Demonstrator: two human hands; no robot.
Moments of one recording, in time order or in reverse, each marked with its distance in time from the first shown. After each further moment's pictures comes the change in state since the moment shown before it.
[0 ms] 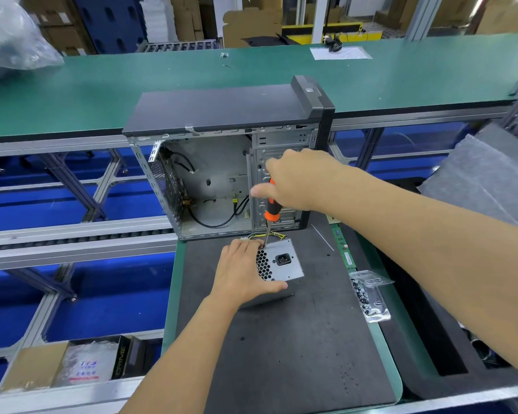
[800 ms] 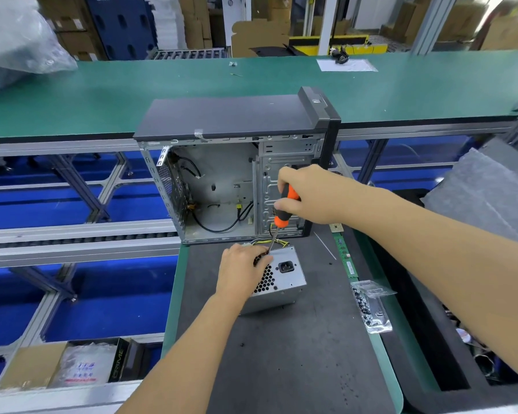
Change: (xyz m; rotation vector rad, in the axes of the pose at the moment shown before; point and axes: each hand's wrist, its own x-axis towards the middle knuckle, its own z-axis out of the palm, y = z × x) left_hand 0.009 0.001 -0.002 -0.218 0.200 -0.060; right_hand -0.009 0.022 0.017 0.286 -0.015 -0.051
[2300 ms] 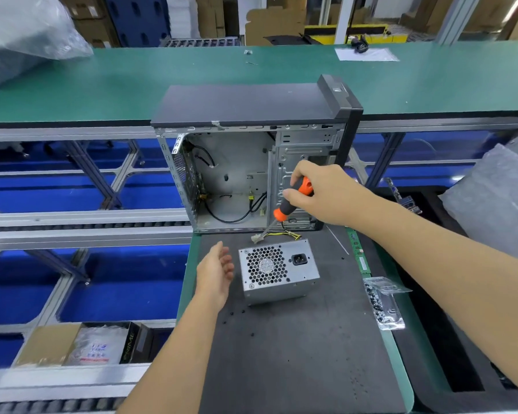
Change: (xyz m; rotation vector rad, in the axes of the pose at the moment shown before) left_hand -0.023 -0.052 -0.020 -1.300 0.200 -0.984; right_hand 0.003 0.000 0.032 0.280 0.190 0.052
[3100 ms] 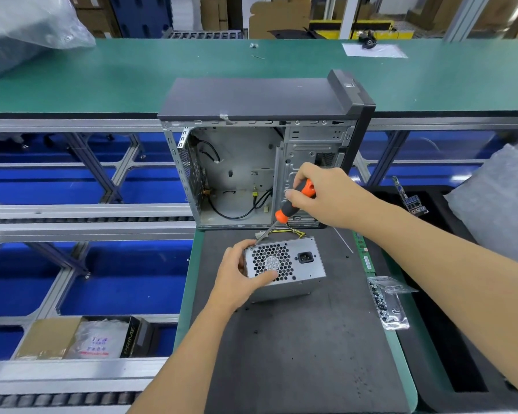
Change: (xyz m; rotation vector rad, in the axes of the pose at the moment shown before) left_hand -0.019 -0.019 -0.007 0.749 -0.318 0.553; right_hand 0.004 -0.006 0.013 0.024 -0.047 0.026
